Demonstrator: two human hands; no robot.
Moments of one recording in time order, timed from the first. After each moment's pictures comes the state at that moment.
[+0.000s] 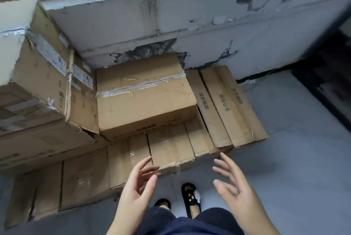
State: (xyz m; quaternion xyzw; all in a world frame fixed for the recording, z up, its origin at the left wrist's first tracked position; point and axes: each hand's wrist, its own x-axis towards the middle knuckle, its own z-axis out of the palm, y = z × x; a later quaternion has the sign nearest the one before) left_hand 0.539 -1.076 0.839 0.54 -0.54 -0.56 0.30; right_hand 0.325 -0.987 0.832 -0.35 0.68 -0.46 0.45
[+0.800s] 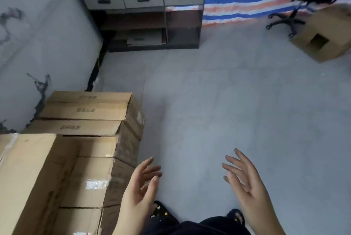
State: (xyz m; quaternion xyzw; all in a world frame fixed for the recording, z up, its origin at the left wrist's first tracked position) left_hand 0.535 -0.933 0.843 0.08 -0.75 -0.65 -0.03; right_hand 0.553 -0.706 0.844 0.15 0.73 -0.67 -0.02
